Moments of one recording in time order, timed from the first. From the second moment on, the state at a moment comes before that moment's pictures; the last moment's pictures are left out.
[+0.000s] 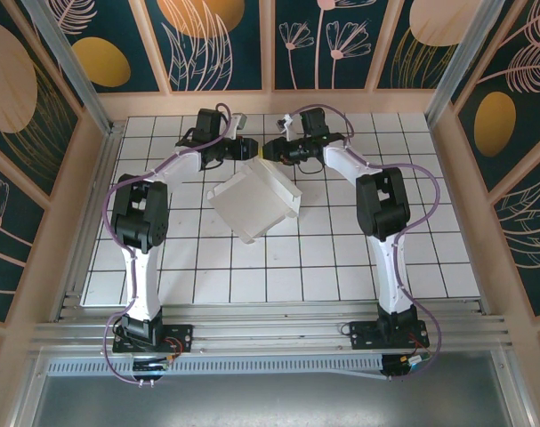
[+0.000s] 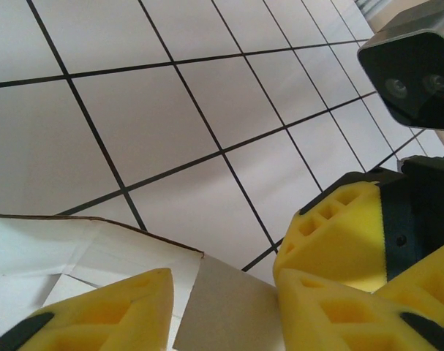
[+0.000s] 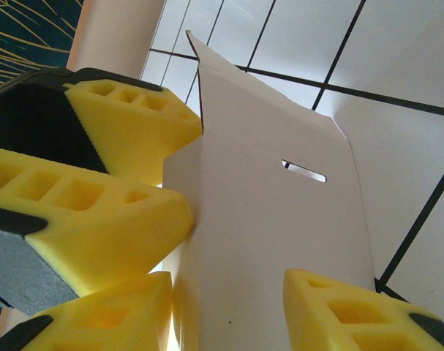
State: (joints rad) left arm -0.30 2.14 1.67 -0.20 0.55 -0.27; right arm 0.39 2.29 1.86 -0.34 -0.83 0.39
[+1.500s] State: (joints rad) left arm -0.25 2.18 1.42 0.03 0.55 -0.41; right arm 0.39 2.29 1.86 -0.34 -0.84 0.39
